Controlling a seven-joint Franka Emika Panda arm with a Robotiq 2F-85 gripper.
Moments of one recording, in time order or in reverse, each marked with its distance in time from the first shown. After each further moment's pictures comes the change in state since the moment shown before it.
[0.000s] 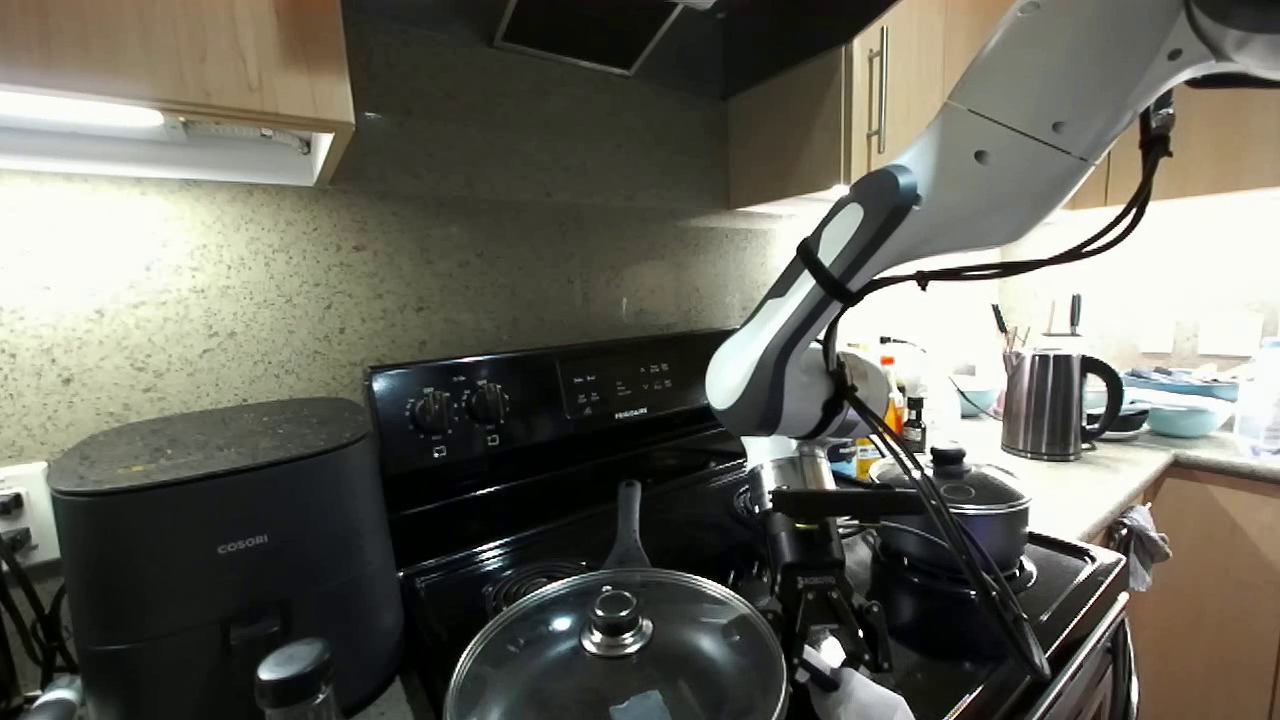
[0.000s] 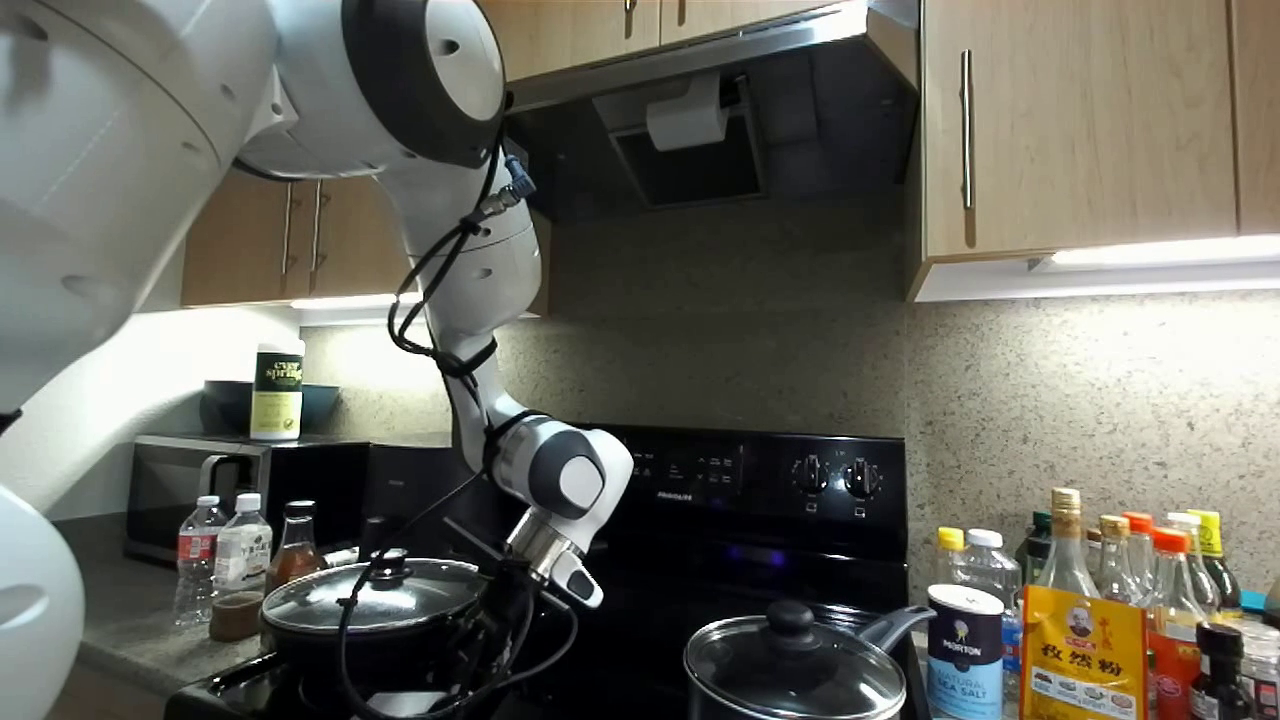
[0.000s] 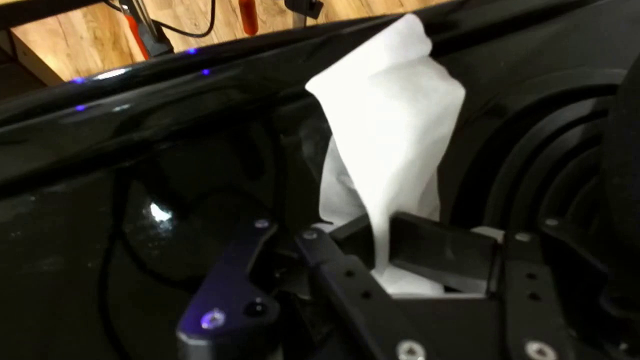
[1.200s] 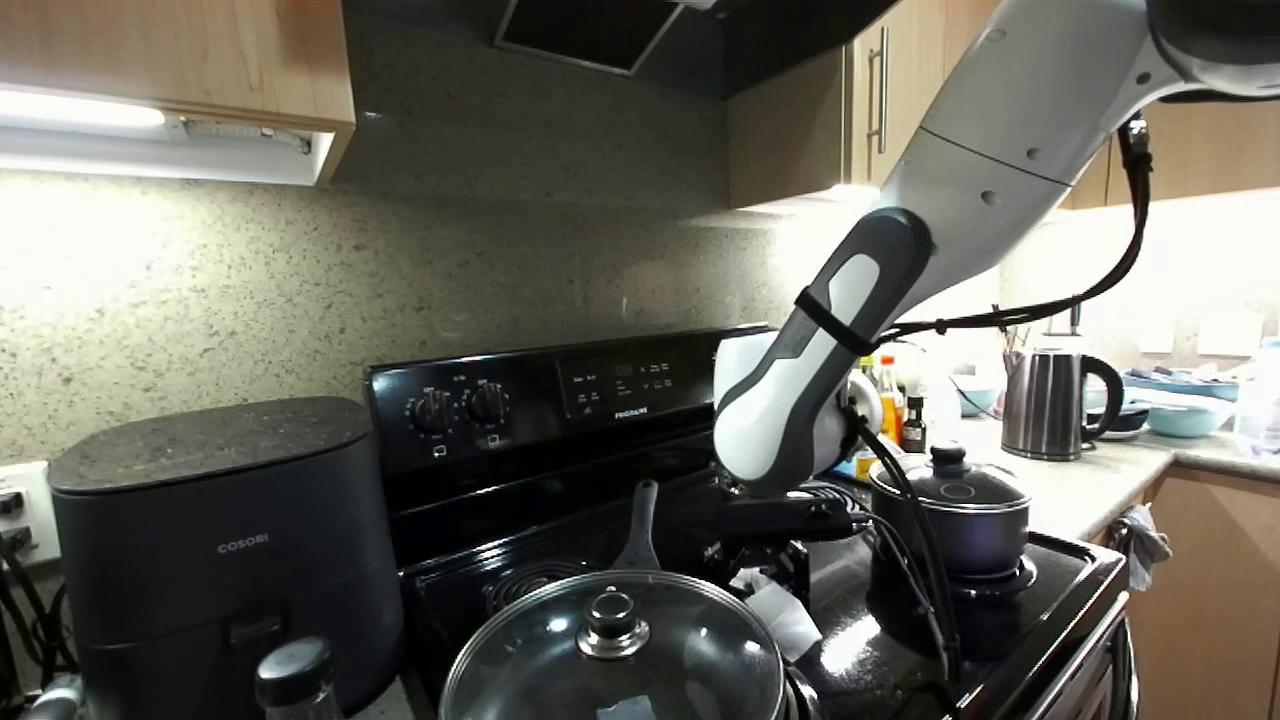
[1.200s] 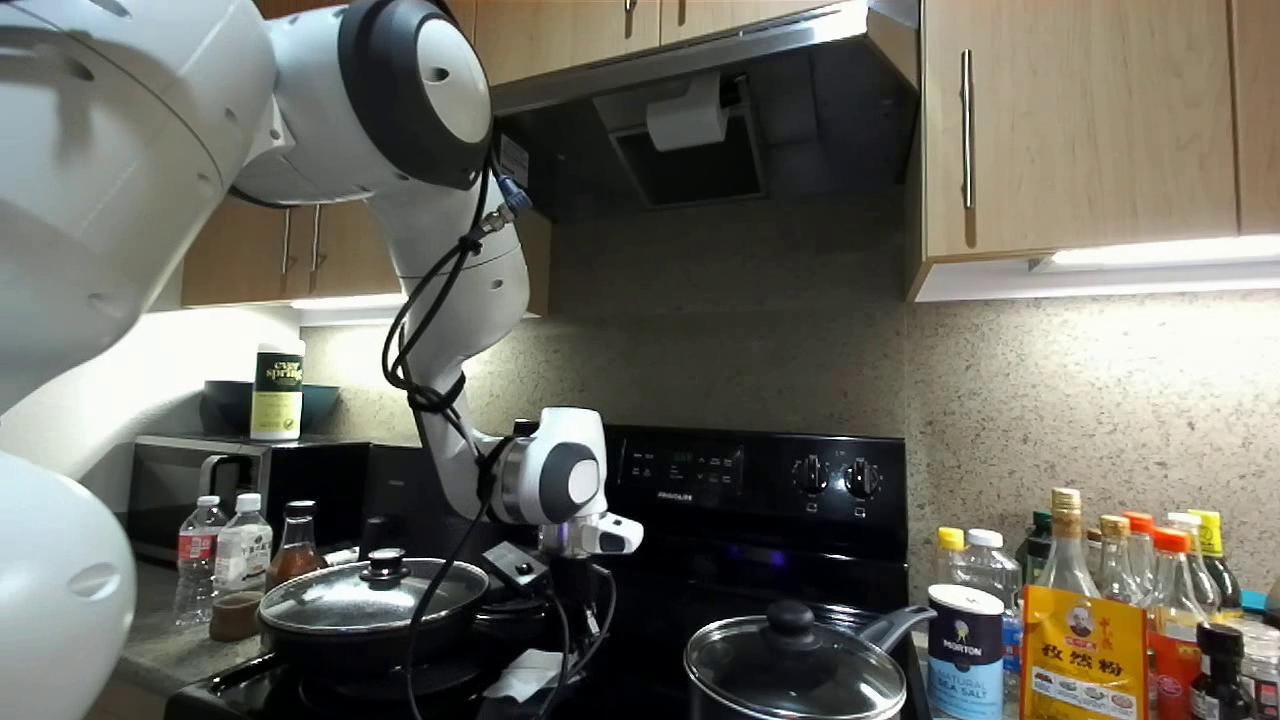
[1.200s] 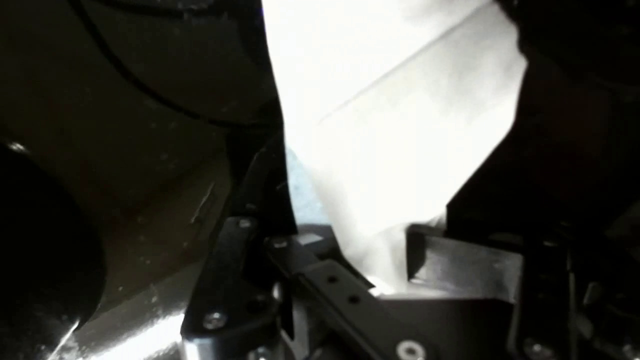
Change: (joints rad) arm 0.147 0.052 -0.142 0.005 -0.372 0.670 0.461
